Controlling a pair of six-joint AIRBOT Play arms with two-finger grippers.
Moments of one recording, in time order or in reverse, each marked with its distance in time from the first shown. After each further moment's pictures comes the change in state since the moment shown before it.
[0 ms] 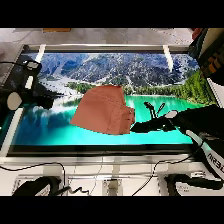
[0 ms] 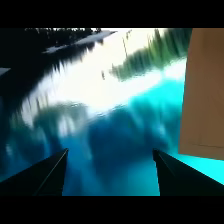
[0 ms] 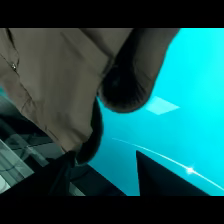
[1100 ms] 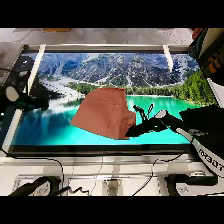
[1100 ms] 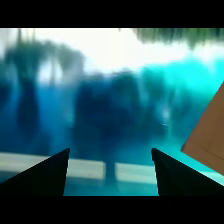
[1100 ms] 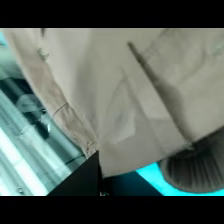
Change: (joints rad) left arm 0.283 -0.186 -0.003 -0.252 -0.040 -0.064; right arm 0.122 -0.073 0.053 0.014 0.082 -0.016
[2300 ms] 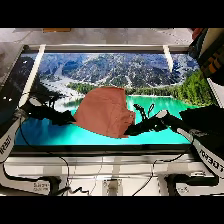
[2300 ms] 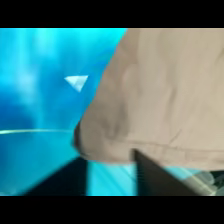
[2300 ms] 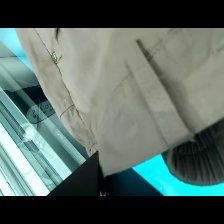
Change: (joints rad) left arm -0.002 -0.397 -0.145 -0.585 0.018 0.313; right arm 0.000 0.010 0.000 0.042 -0.022 0.002
